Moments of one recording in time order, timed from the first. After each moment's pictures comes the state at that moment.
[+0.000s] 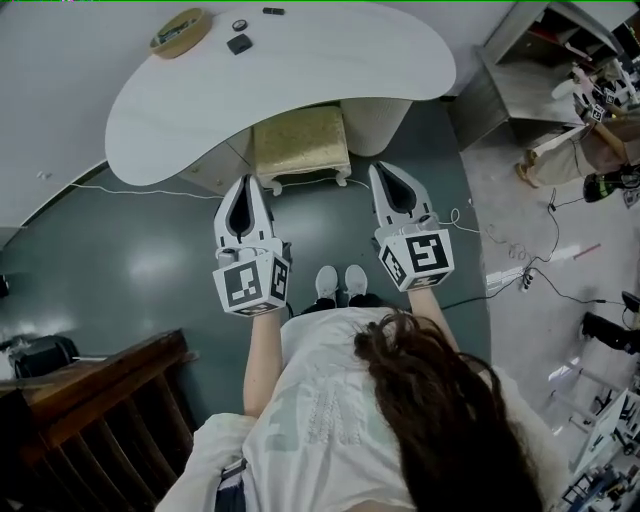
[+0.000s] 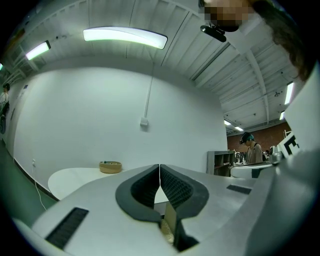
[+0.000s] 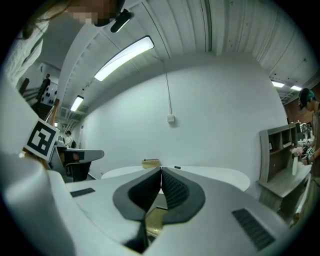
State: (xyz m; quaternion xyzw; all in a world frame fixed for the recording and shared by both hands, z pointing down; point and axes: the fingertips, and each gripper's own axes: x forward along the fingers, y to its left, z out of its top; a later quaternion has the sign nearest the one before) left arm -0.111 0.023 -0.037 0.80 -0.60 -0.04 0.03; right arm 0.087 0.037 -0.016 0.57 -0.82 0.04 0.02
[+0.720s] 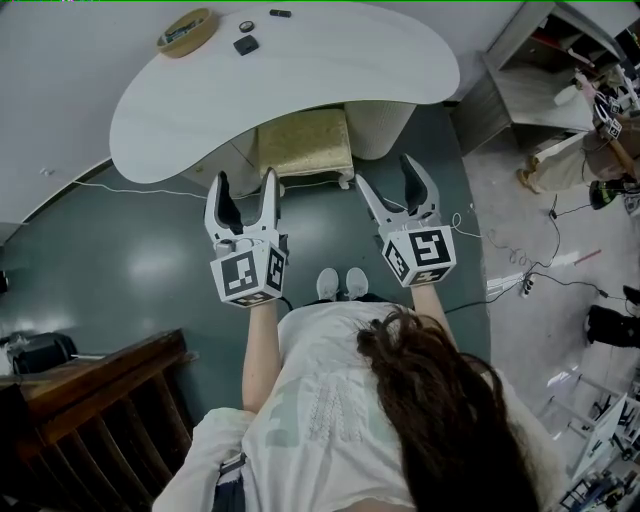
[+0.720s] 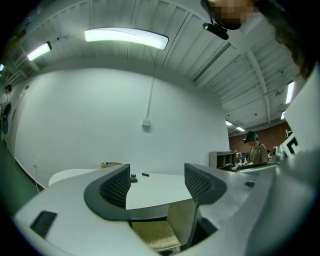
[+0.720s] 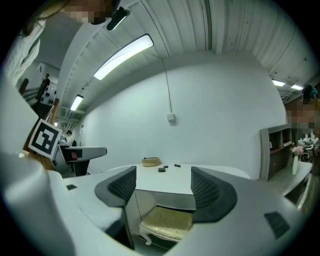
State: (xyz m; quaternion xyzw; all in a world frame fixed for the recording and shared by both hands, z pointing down) left arm -0.124 0.011 -0.035 0.80 -0.60 -0.04 0.03; right arm 0.086 0.032 -0.009 0.57 -0.82 0.05 0.02
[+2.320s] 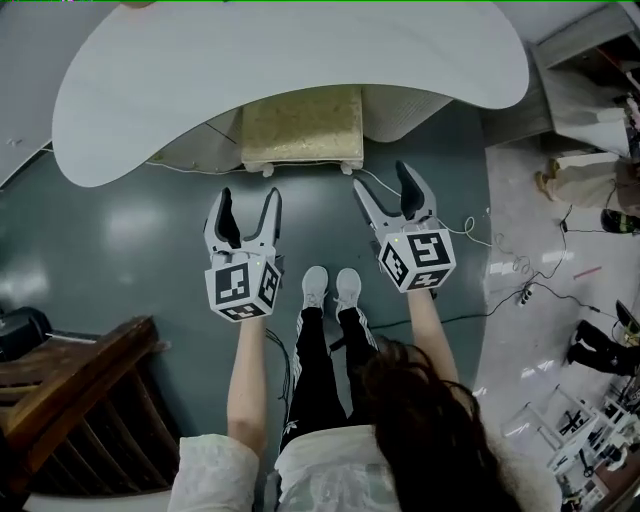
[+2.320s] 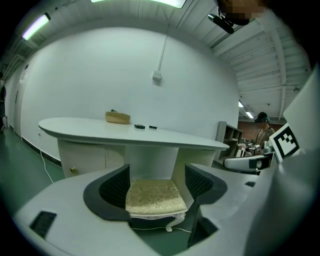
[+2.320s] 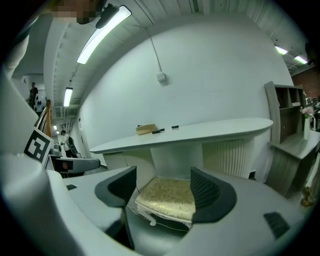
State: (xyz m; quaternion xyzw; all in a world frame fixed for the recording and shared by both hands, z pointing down) left arm -0.119 -0.080 0.232 0.78 -0.60 0.07 0.17; right arm 0.087 -0.092 0.234 0.54 -0.82 0.17 0.09
